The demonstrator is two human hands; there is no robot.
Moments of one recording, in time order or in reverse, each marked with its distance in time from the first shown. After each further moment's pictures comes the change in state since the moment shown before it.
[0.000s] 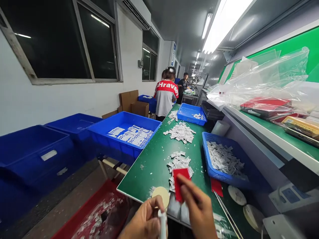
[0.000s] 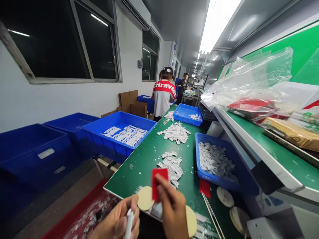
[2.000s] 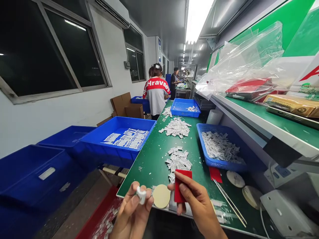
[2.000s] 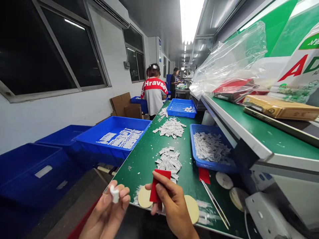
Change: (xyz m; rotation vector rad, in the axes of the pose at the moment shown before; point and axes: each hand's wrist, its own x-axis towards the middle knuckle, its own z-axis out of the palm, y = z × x) left_hand 0.010 0.021 0.023 0.107 0.503 0.437; right_hand 0.002 -0.003 0.003 0.414 -0.179 0.235
